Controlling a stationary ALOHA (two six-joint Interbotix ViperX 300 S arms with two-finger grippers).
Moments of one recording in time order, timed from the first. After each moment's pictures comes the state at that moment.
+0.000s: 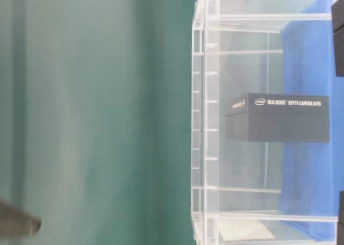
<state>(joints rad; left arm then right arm) -0.27 -0.04 -0.19 0.10 1.58 -1.53 0.39 -0.01 -0.26 -0.30 1.83 1.78</state>
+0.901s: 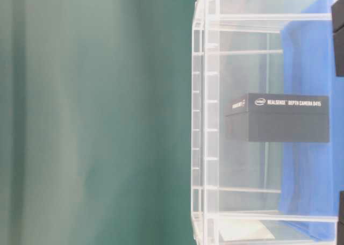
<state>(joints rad) -0.33 -0.50 0.29 0.09 1.59 -1.73 0.46 -0.44 0.18 -0.27 1.84 1.91</state>
